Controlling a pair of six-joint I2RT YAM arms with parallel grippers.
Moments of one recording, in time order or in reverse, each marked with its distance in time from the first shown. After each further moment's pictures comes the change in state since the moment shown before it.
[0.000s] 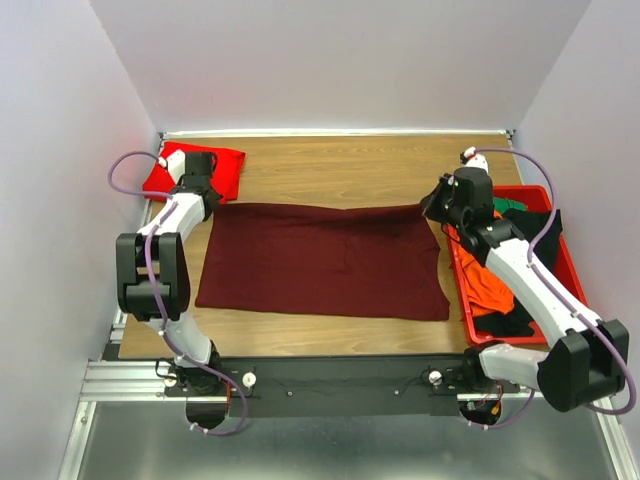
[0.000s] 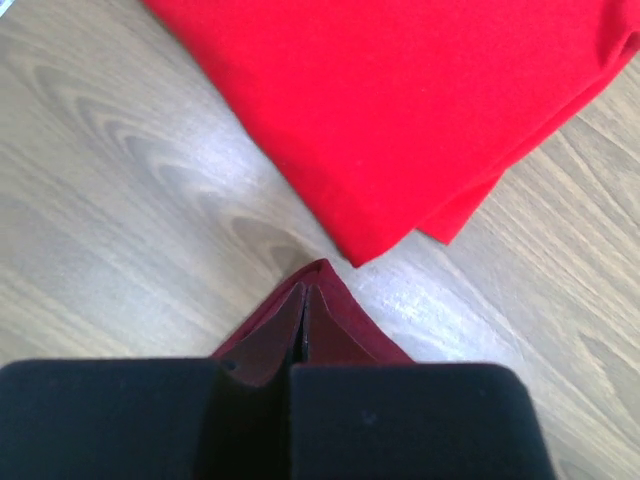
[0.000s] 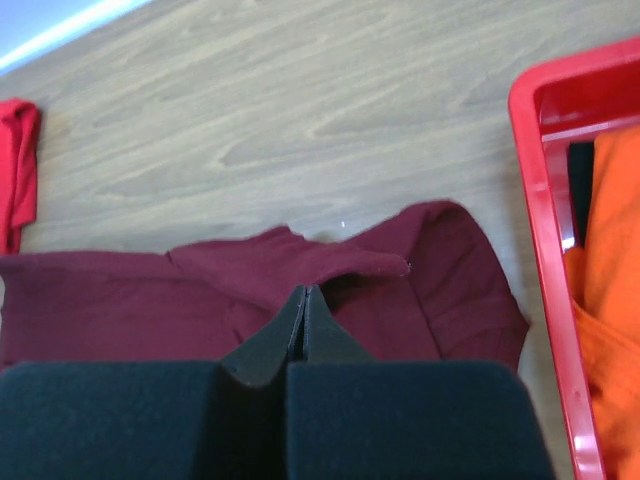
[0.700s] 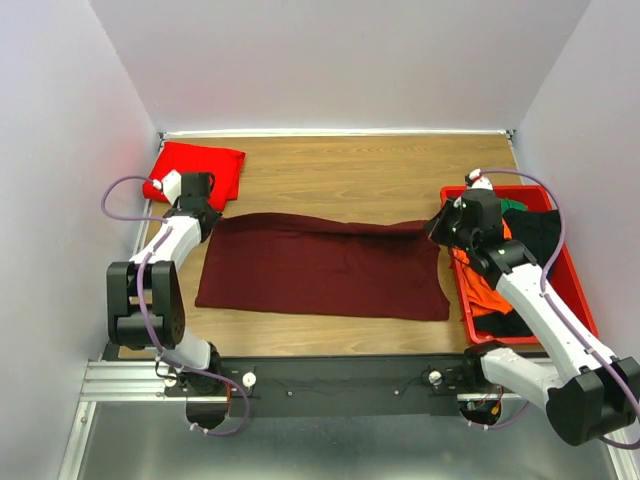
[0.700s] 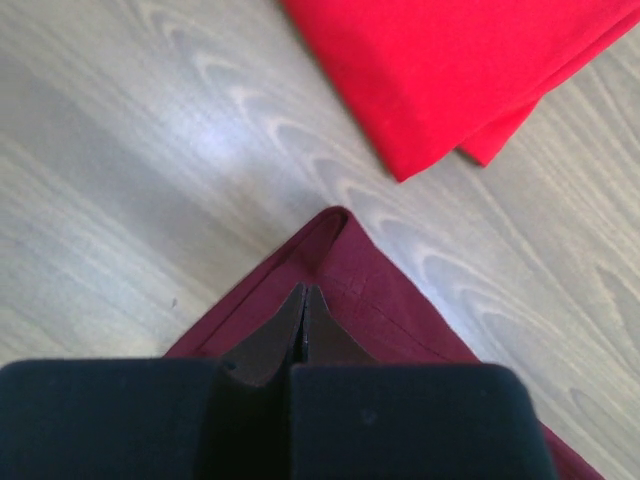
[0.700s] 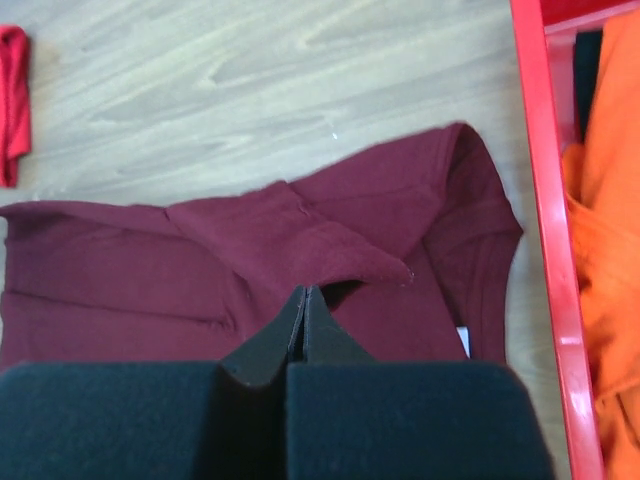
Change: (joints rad) left arm 0.004 -0.199 -0.215 0.008 0.033 -0.073; right arm 0.002 -0.193 -0.125 -0.137 -0.066 0.029
